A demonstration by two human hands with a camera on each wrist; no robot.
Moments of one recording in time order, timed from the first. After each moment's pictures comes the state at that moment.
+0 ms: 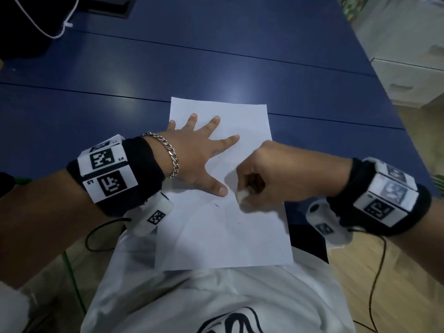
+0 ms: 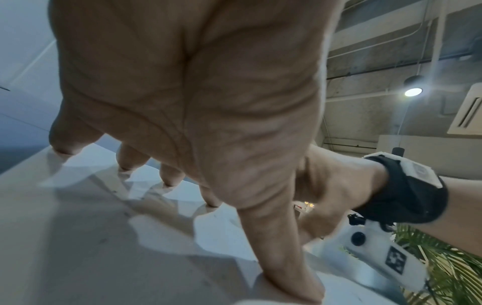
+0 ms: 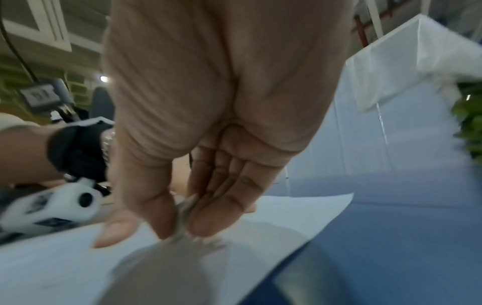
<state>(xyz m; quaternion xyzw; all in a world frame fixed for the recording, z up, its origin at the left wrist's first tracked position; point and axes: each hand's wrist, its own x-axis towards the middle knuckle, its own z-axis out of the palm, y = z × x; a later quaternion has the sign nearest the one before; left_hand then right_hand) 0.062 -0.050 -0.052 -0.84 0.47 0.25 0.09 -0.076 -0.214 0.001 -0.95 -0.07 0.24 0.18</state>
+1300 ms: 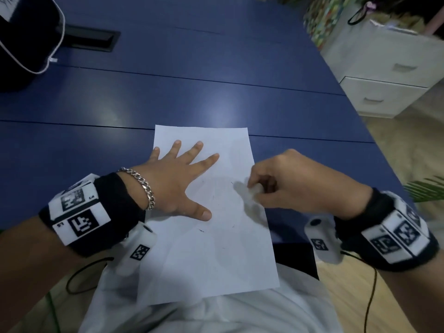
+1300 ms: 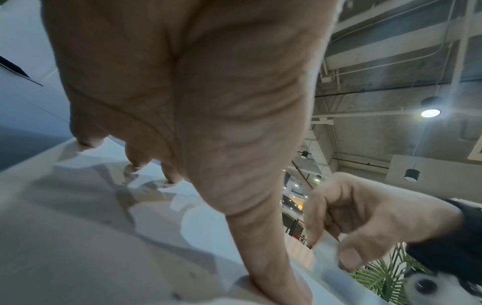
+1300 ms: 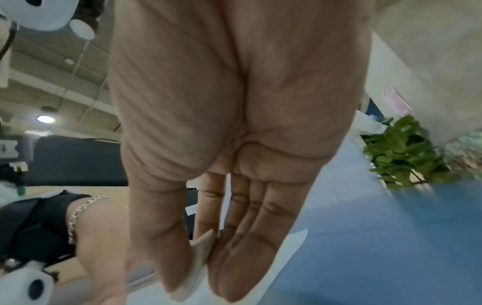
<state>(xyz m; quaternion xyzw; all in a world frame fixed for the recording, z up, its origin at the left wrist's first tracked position) 0.064 -0.042 -0.055 -0.84 0.47 0.25 0.07 -0.101 -0.255 0.013 -0.97 0.02 0.12 0.19</state>
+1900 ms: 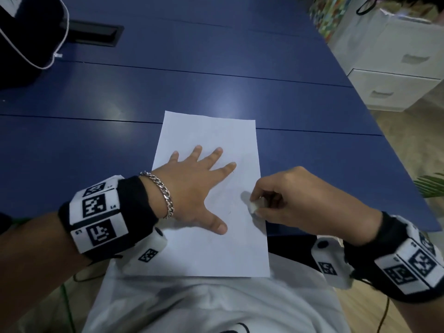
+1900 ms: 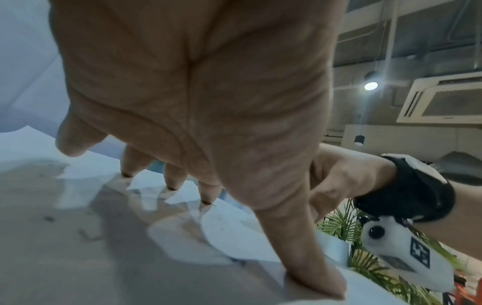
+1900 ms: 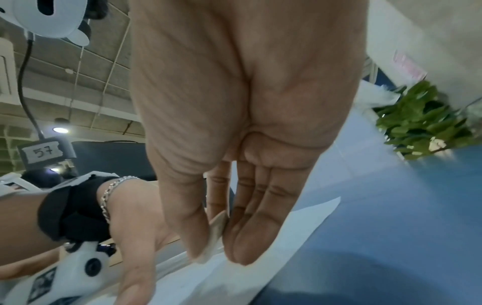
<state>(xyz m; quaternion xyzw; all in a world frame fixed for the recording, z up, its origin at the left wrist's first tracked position) 0.028 -0.050 -0.048 -0.82 0.51 0.24 0.08 -0.134 -0.243 -0.011 -0.97 0.03 0.11 0.23</state>
